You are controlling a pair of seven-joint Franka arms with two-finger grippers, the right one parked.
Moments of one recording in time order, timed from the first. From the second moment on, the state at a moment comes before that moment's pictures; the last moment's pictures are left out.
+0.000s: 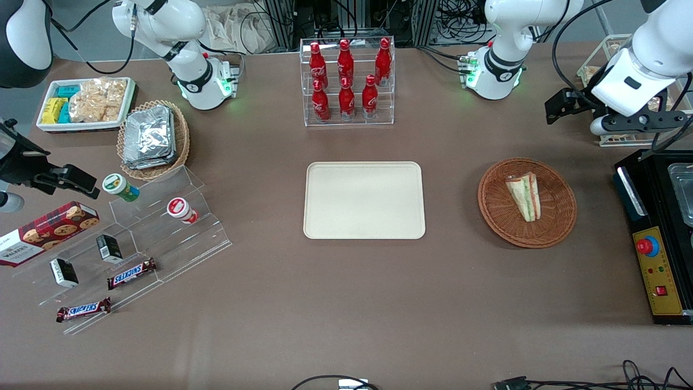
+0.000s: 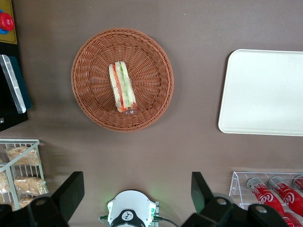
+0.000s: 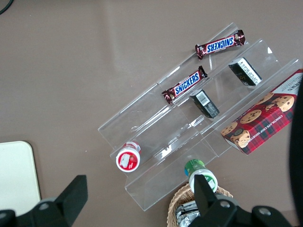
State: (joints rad) arm -0.01 -0.17 -0.12 -1.76 -0.02 1.43 -0.15
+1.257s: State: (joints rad) arm -0.01 -0.16 -0.05 -1.93 -0.02 1.53 -0.19
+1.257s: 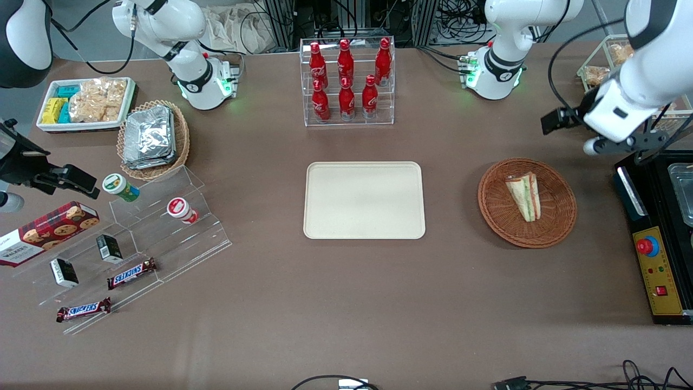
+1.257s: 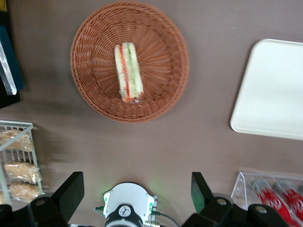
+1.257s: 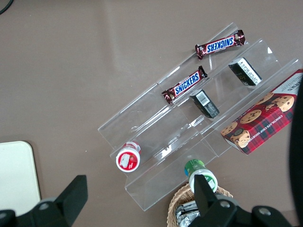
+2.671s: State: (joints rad) arm 0.03 0.10 -0.01 -2.46 -0.01 2.43 -0.32
